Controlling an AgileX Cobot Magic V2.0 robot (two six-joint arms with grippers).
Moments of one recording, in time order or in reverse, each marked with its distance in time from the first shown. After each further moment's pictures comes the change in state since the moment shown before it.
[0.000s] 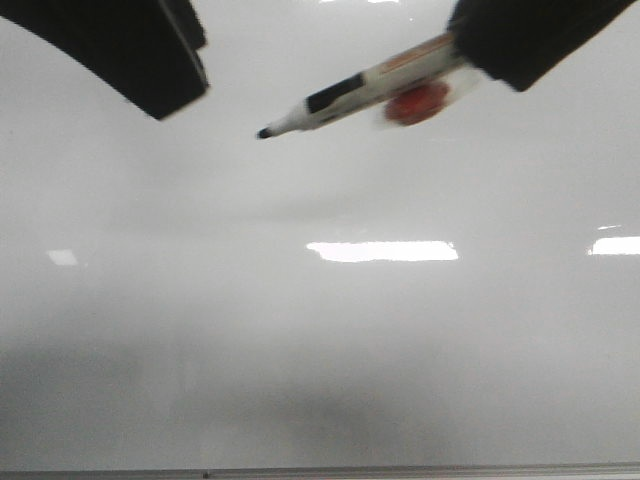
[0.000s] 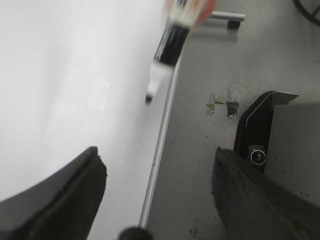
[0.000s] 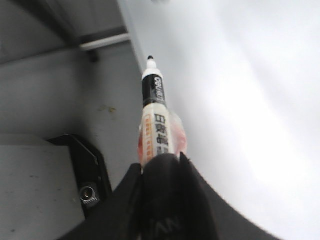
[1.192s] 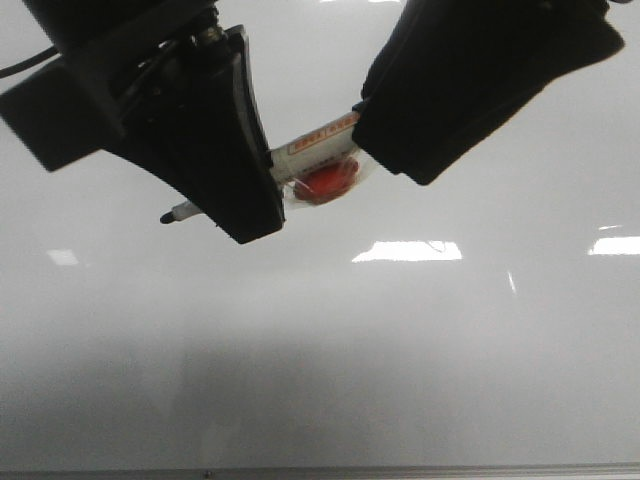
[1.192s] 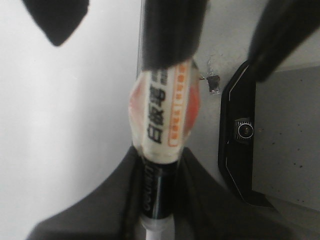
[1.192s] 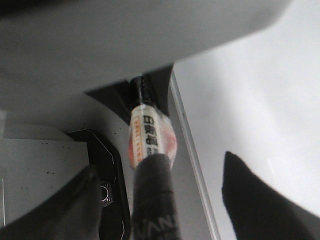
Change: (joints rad) left arm -0.130 0.185 0.025 0.010 -0.079 0.074; right arm 0.130 0.144 0.002 0.089 -0.075 -0.105
